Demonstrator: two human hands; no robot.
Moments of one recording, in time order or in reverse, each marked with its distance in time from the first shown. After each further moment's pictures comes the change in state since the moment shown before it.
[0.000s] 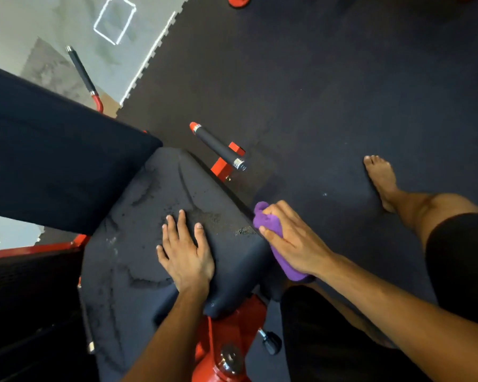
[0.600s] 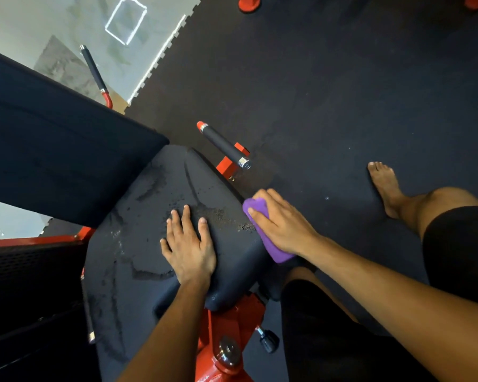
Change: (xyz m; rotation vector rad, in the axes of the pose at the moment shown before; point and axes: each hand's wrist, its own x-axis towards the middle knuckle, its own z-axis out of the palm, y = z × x) left_hand 0.003 0.002 -0.003 -0.016 -0.041 -0.003; right_hand 0.033 -0.022 -0.003 -0.064 -0.102 0.111
